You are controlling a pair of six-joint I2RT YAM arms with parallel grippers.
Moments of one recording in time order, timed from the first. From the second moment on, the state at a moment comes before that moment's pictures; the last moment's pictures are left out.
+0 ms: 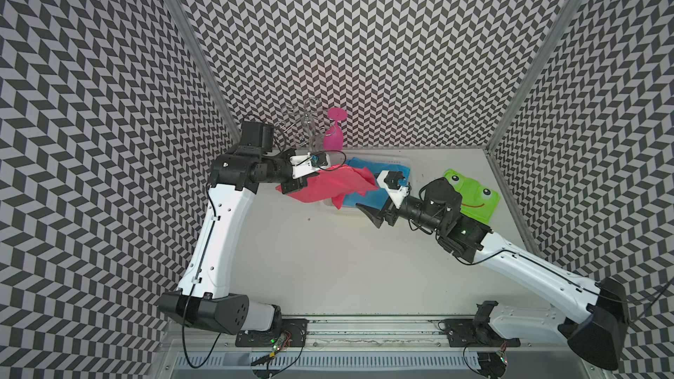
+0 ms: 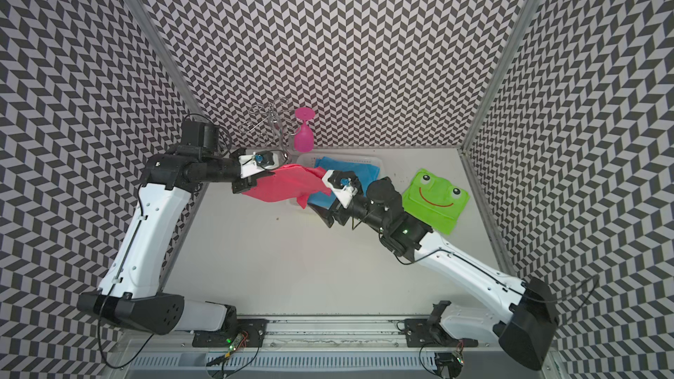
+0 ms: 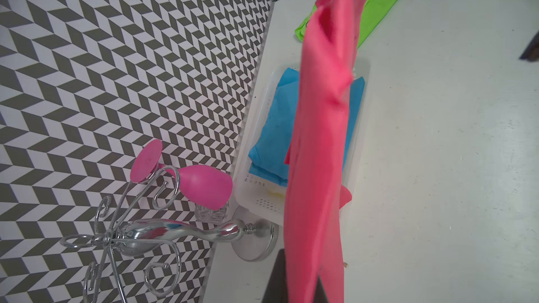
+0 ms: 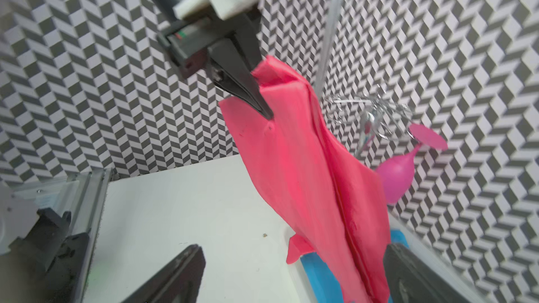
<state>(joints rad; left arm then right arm) -0.20 1.44 1.83 -1.16 0.53 1.15 0.77 1.21 1.03 0.07 -0.20 -0.09</state>
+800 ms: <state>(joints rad) -0.46 1.90 2.12 -0.55 0.11 0.98 0.39 1.22 1.05 -0.15 -0.39 0.51</state>
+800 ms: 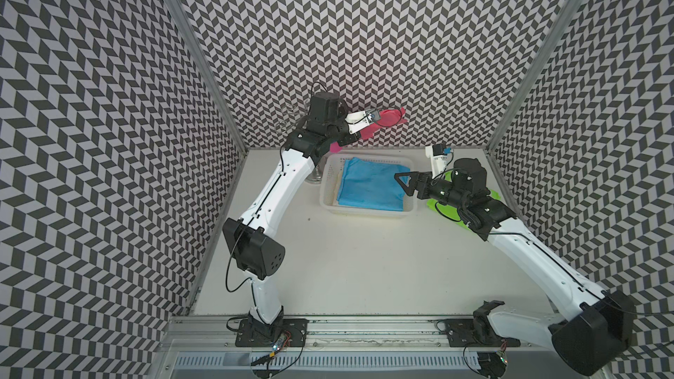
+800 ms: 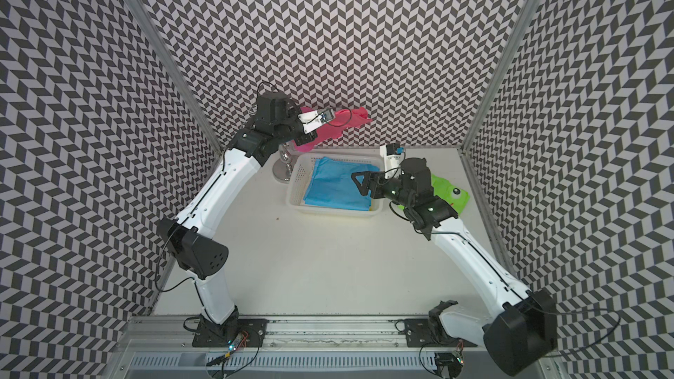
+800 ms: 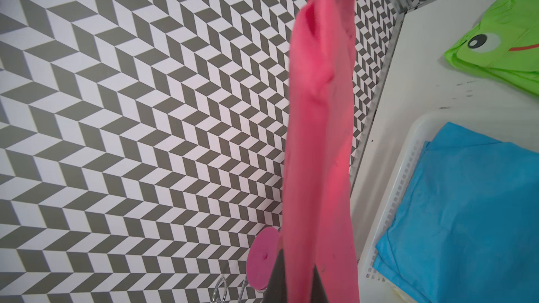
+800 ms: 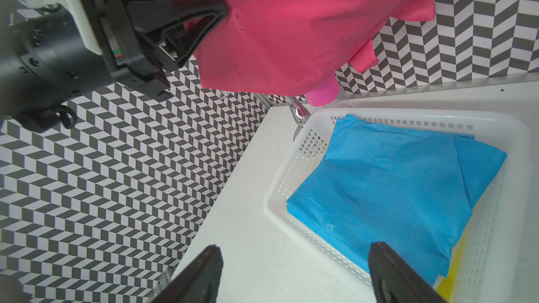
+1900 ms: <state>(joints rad) -0.56 2.00 1.79 -0.21 -0.08 1.13 0.28 1.19 0.89 -0.06 -0.49 0.54</state>
